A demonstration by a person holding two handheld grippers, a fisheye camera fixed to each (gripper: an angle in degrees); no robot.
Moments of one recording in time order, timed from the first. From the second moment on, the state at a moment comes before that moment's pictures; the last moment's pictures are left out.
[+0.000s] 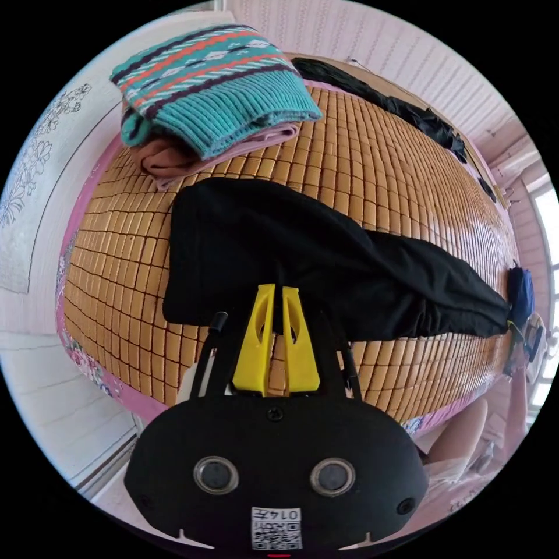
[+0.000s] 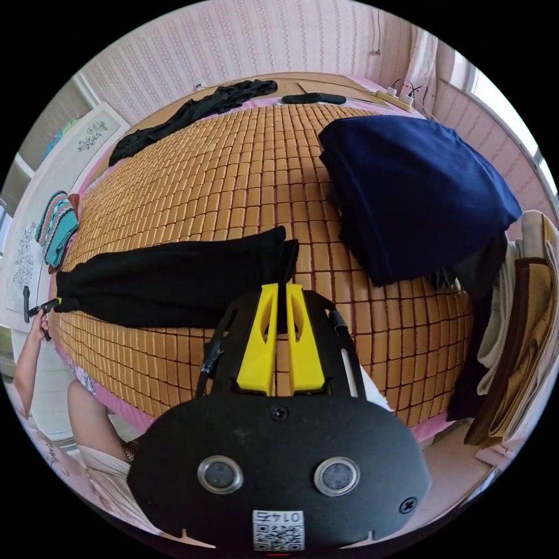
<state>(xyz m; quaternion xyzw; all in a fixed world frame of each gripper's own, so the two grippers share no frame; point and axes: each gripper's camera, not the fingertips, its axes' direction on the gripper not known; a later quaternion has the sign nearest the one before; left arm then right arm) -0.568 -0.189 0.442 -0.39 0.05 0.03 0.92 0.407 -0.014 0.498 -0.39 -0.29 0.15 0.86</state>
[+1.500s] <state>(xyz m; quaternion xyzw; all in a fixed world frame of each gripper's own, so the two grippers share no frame) -0.232 -0.085 0.274 -0.27 0.22 0.37 0.86 0.254 -0.013 0.329 -0.22 -0.53 -0.12 0.81</state>
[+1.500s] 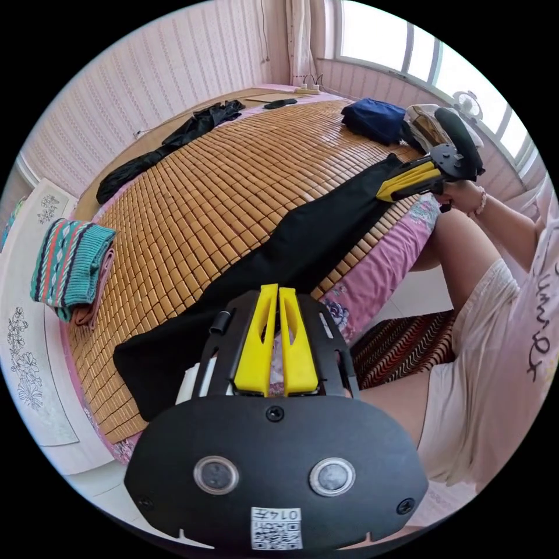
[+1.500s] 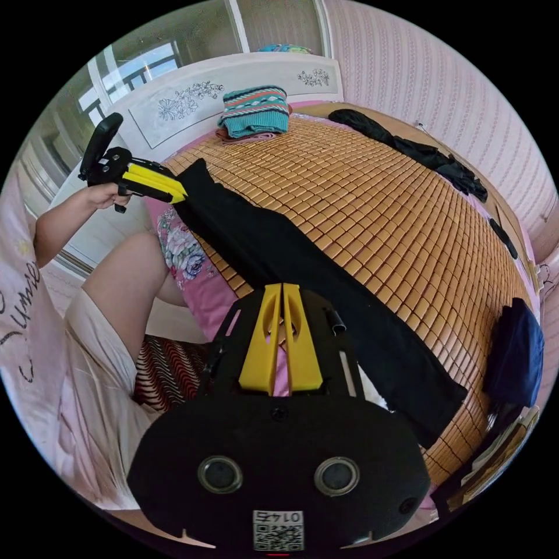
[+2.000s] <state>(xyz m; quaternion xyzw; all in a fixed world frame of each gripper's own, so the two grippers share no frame) -0.237 -0.085 0.288 -0.27 0.19 0.31 0.89 0.369 0.074 0.391 -0.33 -0.24 0.17 0.90</state>
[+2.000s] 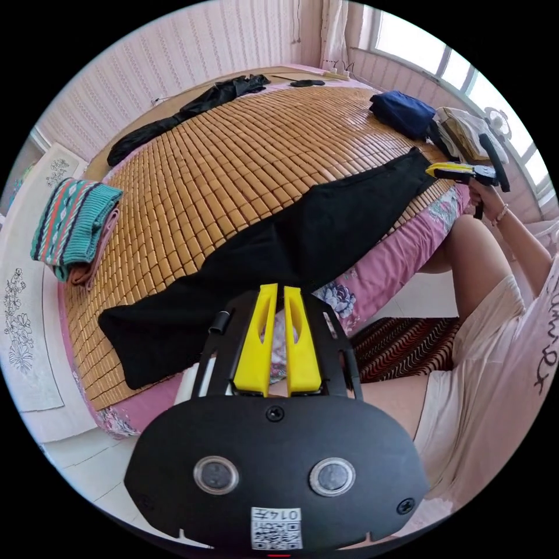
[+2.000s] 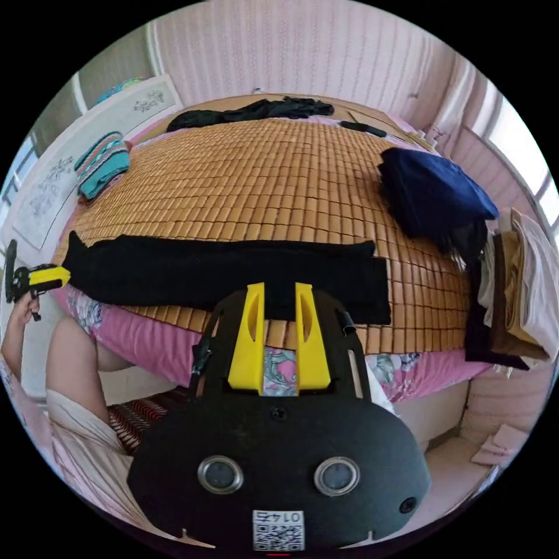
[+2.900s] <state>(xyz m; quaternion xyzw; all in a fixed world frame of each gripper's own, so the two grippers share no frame) -0.265 -0.067 0.357 -0.32 0.20 0.28 0.89 0.390 0.123 0.441 -0.32 -0.20 0.29 0.88</state>
